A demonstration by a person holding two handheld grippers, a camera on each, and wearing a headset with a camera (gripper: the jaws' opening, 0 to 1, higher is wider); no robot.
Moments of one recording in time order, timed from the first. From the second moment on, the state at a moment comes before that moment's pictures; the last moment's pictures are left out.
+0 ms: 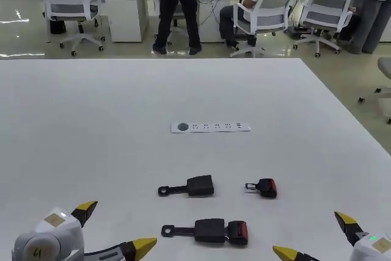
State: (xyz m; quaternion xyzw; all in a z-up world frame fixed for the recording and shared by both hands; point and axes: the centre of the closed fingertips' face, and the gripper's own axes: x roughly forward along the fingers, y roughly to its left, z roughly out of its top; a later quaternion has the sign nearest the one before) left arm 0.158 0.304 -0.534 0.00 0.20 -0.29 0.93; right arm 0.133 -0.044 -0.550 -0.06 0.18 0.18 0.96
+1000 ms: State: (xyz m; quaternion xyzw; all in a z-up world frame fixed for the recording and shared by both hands) left arm 0.152 0.300 -0.530 0.01 0.20 -0.30 0.93; right arm 0.125 -0.043 -0.548 -0.06 0.18 0.18 0.96
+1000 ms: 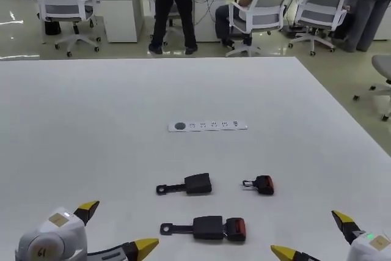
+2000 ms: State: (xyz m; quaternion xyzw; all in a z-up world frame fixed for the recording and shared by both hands) left arm 0.150 0.303 -0.529 0.01 0.20 -0.30 0.93; right arm 0.121 -0.041 -0.550 -0.06 0.18 0.18 0.97
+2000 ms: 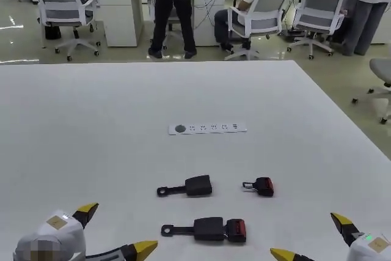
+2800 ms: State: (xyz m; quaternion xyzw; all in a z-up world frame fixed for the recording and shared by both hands) left arm 0.153 0.302 -0.528 0.01 0.20 -0.30 0.93; right arm 0.130 -0.034 -0.544 -0.06 0.17 0.18 0.97
